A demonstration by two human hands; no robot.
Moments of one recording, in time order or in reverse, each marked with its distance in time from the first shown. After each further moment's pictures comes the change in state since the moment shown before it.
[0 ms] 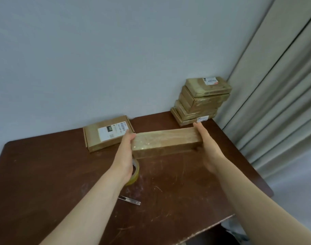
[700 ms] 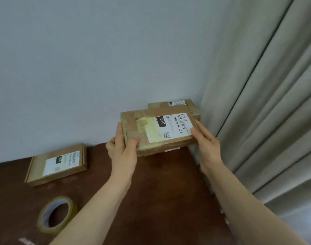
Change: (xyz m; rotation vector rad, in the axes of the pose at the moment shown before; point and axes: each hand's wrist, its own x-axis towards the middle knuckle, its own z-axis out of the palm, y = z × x) left_hand 0.084 -0.015 0.246 0.321 0.366 0.398; right_hand 0.159 -0.094 -0.169 0.308 -0.019 -0.332
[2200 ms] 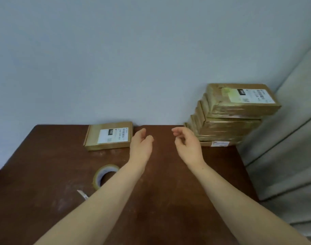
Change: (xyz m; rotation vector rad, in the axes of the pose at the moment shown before) left_hand 0.044 -0.050 -0.074 0.102 0.111 -0.222; right_hand -0.031 0.096 0.125 -0.817 -0.438 -0.362
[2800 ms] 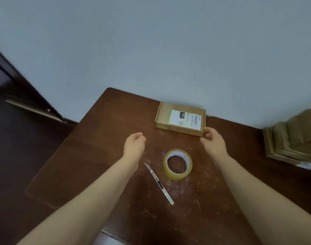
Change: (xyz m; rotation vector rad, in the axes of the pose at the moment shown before) left_hand 0.041 -0.098 -0.258 -0.123 0.267 -0.331; right_hand 0.008 -0.029 0.198 -0.174 -0.303 0.293
